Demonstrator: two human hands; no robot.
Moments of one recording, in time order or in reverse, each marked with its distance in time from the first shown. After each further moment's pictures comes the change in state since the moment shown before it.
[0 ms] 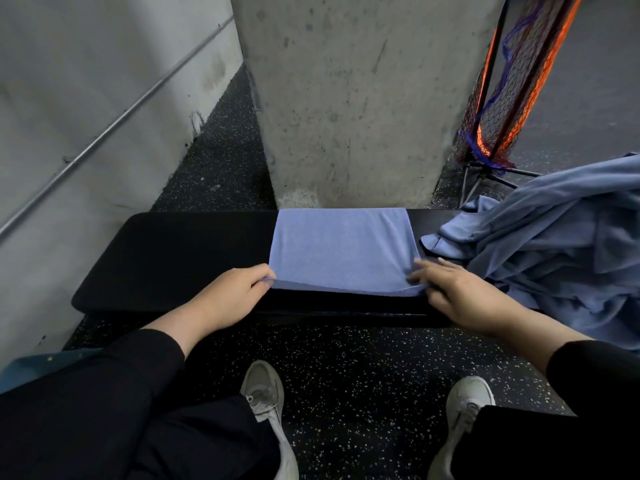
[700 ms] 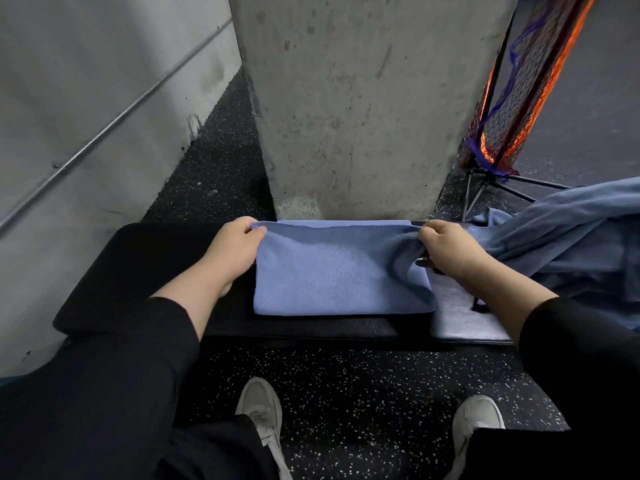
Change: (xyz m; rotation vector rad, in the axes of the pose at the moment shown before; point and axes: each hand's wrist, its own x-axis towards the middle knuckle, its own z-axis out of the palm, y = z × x) left_hand 0.079 0.019 -0.041 -0.505 0.316 -0.314; right_hand 0.100 -0.023 -0.037 0.607 0.278 0.643
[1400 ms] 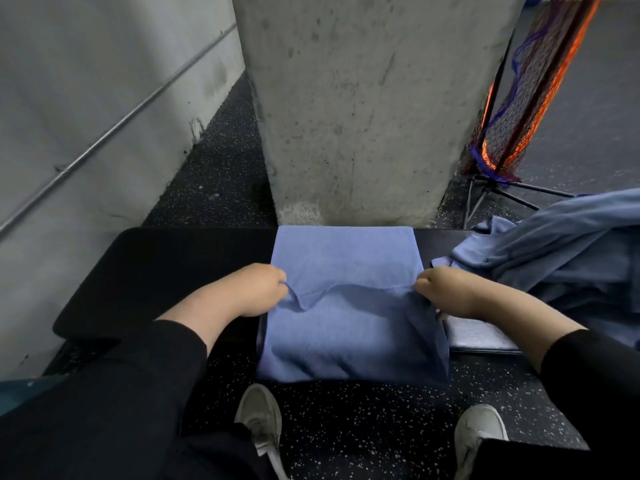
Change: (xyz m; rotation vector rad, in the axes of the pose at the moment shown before) left_hand -0.015 -0.001 0.019 0.903 -0.472 0.138; right_hand -0.030 -0.002 -0.002 -0.781 -0.473 -0.084
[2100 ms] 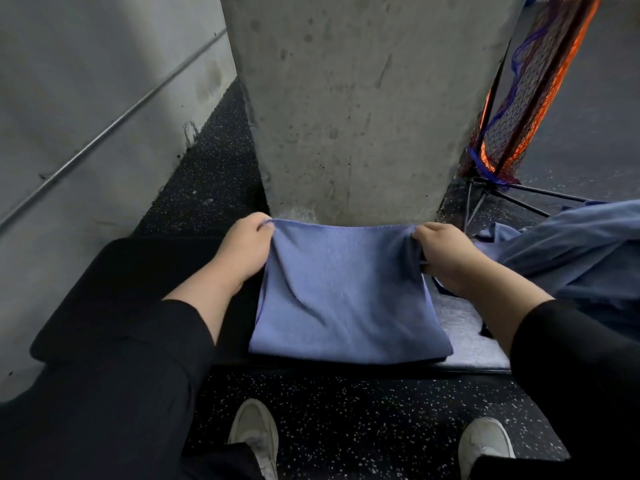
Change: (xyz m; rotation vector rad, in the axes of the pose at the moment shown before) left_hand 0.044 -0.003 -0.036 -0.780 0.547 -0.062; right_hand 0.053 -0.006 -0.027 1.069 0.401 0.080
